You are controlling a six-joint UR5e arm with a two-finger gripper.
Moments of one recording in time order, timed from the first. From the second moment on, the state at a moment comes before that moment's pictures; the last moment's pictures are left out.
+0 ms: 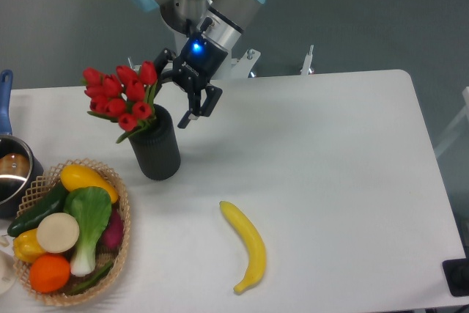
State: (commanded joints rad) arm 2.65 -1.34 -2.33 -0.87 0.68 1.30
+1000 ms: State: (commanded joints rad) arm 2.64 -1.32 -2.35 -0.96 0.56 1.29
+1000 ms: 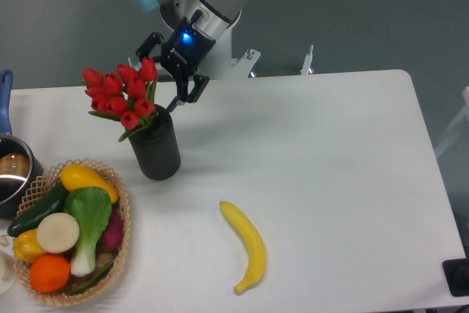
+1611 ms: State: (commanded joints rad) arm 2.63 -1.38 -2.34 -0.87 0.57 1.22
